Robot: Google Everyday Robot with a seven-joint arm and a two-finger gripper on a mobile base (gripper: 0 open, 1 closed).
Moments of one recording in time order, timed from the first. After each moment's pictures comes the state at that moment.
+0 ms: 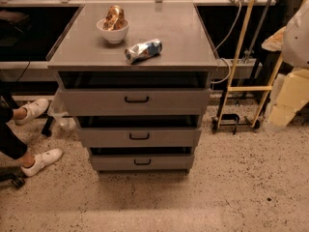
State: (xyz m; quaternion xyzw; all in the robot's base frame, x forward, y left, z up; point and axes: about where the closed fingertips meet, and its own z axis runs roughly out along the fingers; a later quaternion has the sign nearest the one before) arm 0.438 -0.217 0.976 -0.60 0.78 -0.03 0.16
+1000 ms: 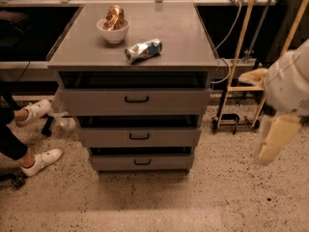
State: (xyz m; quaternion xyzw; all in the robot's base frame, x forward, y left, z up) arm 0.424 -0.199 0.907 -0.68 0.71 0.01 0.18
